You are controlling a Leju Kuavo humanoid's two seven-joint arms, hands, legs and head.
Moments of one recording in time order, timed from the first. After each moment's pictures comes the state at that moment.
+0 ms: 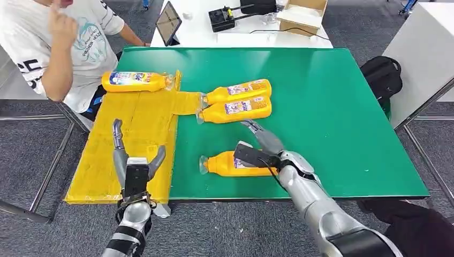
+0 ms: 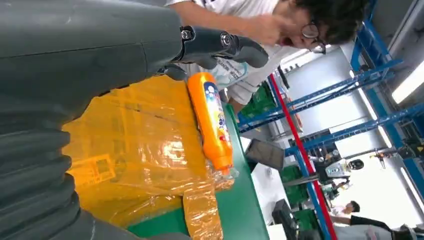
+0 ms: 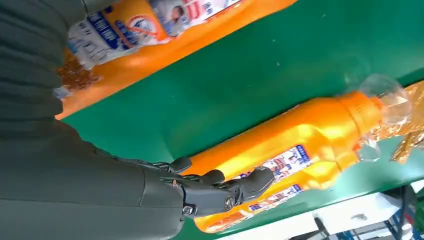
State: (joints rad) left arm -0.23 -0.26 -0.15 -1.10 -0.40 0.70 -0.70; right arm -0.64 0.04 0.26 -0.56 0.78 -0.08 -0.28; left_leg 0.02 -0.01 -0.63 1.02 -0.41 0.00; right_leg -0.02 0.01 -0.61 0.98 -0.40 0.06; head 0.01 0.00
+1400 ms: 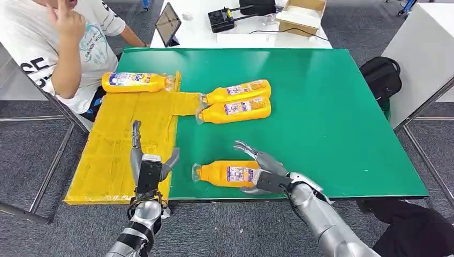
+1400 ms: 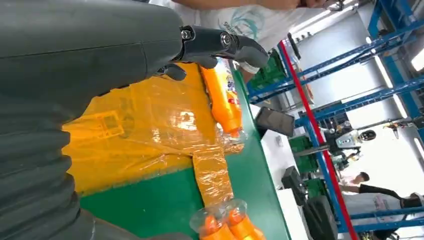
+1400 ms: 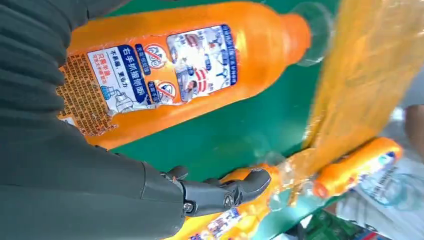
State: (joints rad) left arm -0.29 -0.26 -0.24 -0.96 -0.30 0.70 -0.70; right arm -0.43 -0.07 0.32 -0.83 0.54 0.23 -0.57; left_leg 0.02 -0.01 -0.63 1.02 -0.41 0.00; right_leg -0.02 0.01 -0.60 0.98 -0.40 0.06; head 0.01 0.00
